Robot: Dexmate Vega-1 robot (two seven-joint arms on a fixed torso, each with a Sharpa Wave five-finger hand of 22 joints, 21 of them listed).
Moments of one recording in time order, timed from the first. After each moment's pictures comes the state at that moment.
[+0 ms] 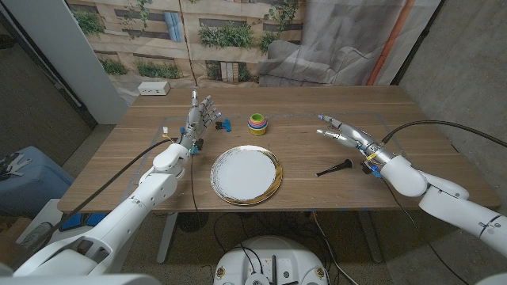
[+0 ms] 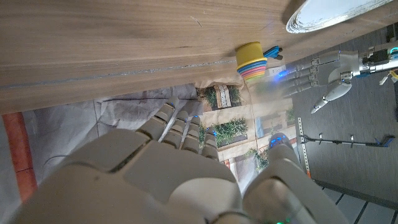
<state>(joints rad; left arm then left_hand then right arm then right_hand) 0.84 0.51 0.37 -1.30 -0.65 -0.29 -0.03 0.01 0.07 -0.13 0.14 0.21 0.06 -0.21 0.19 0.19 0.09 -0.15 0.20 0.19 0.17 -0.04 0.18 0.18 0.33 0.02 0.20 0.18 -1.15 -0.99 -0.34 -1.75 -0.20 0.28 -0.21 0.14 0.04 0.38 -0.10 0.18 0.06 -0.11 0.18 0.17 0.14 -0.05 0.19 0.19 0.06 -0.03 0.19 0.30 0.21 -0.02 0.26 0.16</state>
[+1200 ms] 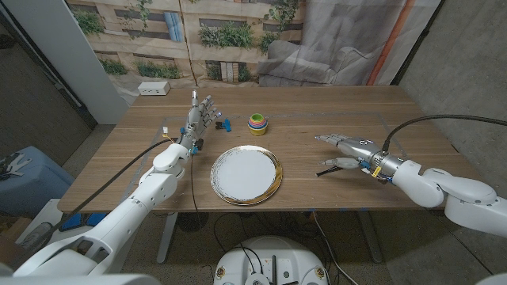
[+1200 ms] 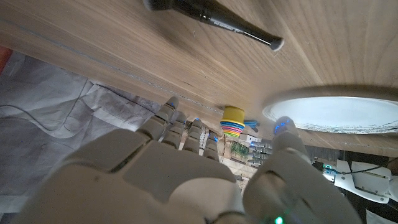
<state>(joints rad) 0.84 0.51 0.37 -1.30 -0.65 -0.29 -0.03 0.01 0.07 -0.13 0.14 0.21 0.06 -0.21 0.19 0.19 0.09 -0.15 0.20 0.19 0.17 -0.04 0.18 0.18 0.33 0.02 0.20 0.18 -1.31 -1.24 -0.28 -2.01 -0.49 0.03 -0.14 0.30 0.02 0.43 -0.19 0.19 -0.03 -0.14 0.19 0.18 0.10 -0.09 0.19 0.19 0.02 -0.01 0.19 0.26 0.23 0.01 0.22 0.17</state>
